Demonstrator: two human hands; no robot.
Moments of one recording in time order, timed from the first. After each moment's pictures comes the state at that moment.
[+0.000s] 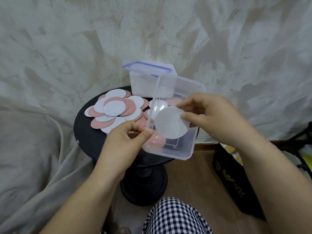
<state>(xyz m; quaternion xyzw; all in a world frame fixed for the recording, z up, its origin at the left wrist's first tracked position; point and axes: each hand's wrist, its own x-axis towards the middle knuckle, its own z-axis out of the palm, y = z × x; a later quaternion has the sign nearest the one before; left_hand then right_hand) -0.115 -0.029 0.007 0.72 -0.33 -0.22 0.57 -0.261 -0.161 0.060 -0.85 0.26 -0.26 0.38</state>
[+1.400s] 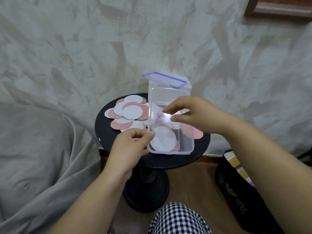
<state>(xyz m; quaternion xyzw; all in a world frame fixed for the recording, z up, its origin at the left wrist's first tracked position) -0.091 -0.011 -0.004 0.65 -0.24 -0.28 0.66 -0.204 -0.156 0.081 -0.94 0.17 -0.12 0.27</state>
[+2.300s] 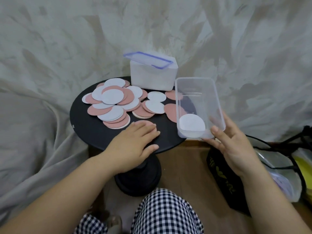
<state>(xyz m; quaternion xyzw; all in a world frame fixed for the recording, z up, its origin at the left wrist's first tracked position) -0.095 -0.044 -0.051 0.71 -0.70 0.01 0.11 -0.321 -0.182 -0.028 -0.65 0.23 -0.37 0.62</state>
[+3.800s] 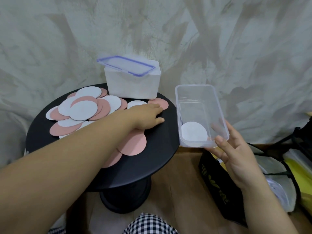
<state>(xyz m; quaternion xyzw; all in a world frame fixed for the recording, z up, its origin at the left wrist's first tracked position) -0.074 -0.224 -0.018 0.71 -0.70 -0.11 -0.01 -0.336 -0.237 -0.040 -0.58 0.28 -0.42 0.64</state>
